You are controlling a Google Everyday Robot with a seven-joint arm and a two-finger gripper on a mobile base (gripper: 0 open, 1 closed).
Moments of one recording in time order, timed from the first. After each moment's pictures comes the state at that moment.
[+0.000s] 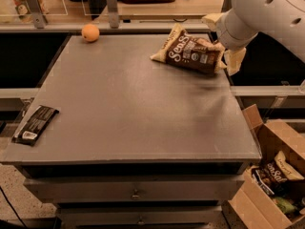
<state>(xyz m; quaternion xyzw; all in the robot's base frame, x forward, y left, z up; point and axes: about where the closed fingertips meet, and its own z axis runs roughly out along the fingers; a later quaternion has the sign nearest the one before) 0.706 -0.217 0.905 -0.79 0.50 -0.29 0.20</state>
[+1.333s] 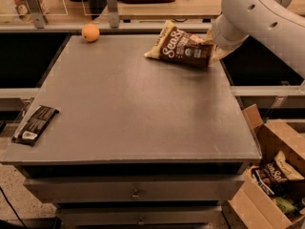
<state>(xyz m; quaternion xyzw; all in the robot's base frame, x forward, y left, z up) 0.745 -0.222 0.880 -0.79 0.50 -0.30 0.19</state>
